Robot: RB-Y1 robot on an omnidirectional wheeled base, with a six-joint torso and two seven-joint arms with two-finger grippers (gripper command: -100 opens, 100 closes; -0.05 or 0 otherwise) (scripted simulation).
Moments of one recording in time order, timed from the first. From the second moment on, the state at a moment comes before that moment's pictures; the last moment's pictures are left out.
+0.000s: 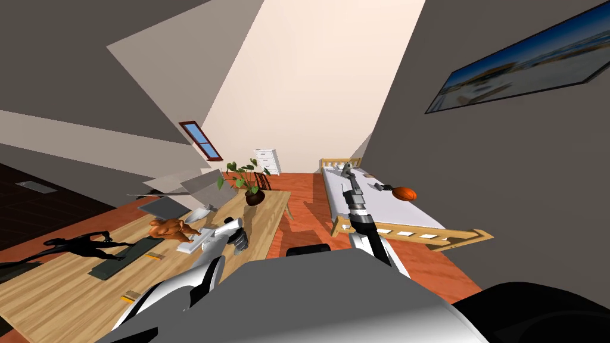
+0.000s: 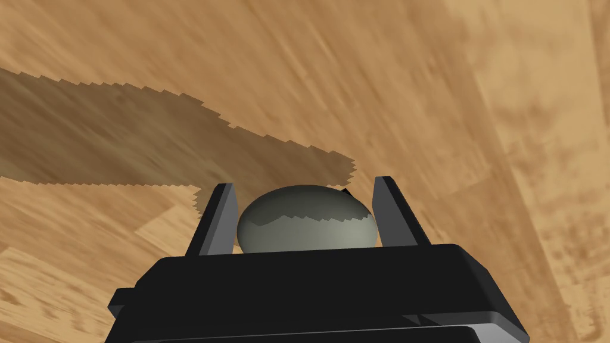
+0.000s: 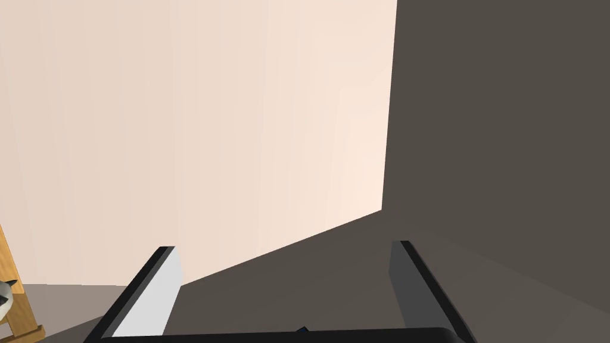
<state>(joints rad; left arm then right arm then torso) -0.29 0.52 0.37 -0.71 0.32 1.17 0.23 0.54 -0.01 0.02 -2.23 0.11 -0.43 -0.11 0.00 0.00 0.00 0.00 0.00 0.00</state>
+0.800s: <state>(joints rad) -0.30 0.54 0.38 -0.72 0.33 1.19 0.11 0.54 -0.01 0.02 -2.23 0.11 -0.43 -0.11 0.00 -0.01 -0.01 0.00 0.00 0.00</state>
